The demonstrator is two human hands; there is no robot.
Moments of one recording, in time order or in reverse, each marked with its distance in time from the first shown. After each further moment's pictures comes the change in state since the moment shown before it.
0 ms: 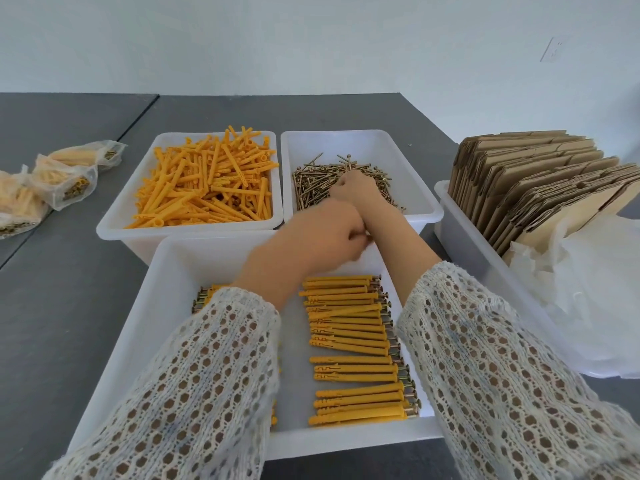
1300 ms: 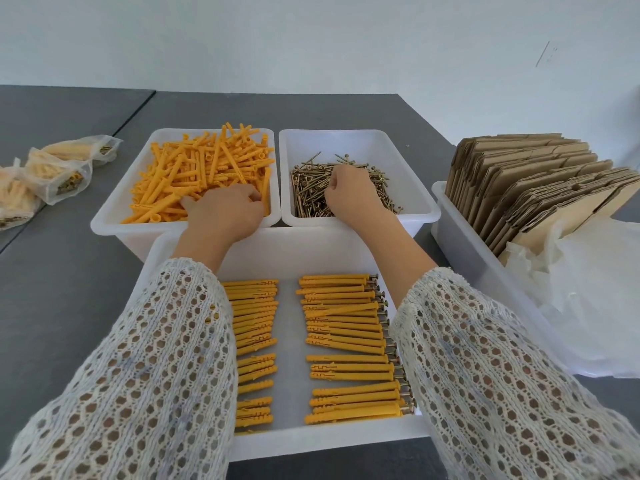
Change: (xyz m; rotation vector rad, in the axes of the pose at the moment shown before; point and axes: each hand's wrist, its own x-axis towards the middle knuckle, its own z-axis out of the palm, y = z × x) left_hand -0.007 -0.110 -0.013 0.073 0.208 -0.633; right_hand -0.011 -0.002 0.005 -0.106 0.133 -0.160
